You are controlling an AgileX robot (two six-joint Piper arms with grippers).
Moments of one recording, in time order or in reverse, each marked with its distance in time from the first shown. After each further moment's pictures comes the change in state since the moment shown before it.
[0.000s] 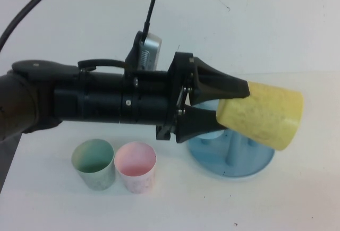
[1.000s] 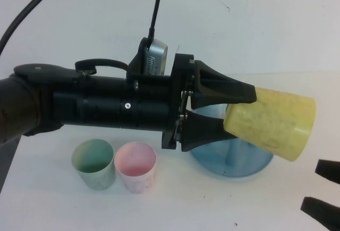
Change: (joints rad) right arm 0.000 0.698 -0.284 0.270 0.513 -0.952; left arm -0.006 0.000 0.015 -0.030 0.098 -0.046
